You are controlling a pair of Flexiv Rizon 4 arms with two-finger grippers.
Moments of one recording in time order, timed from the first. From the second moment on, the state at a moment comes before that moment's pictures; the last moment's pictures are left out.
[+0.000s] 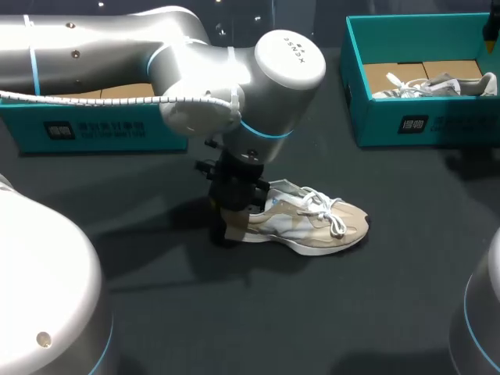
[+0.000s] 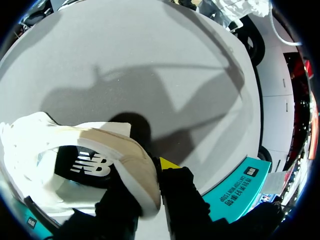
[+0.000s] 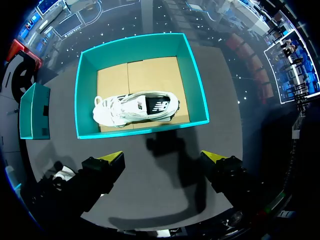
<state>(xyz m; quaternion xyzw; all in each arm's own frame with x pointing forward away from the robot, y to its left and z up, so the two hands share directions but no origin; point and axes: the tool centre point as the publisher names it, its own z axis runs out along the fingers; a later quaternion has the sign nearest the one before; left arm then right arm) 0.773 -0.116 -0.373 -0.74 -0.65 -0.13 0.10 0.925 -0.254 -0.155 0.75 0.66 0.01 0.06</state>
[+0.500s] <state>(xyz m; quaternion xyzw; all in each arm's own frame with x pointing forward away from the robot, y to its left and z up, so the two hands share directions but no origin) 0.774 -0.125 -0.374 -0.74 -0.65 -0.12 0.10 0.925 -0.254 -0.155 0.75 0.66 0.01 0.06</state>
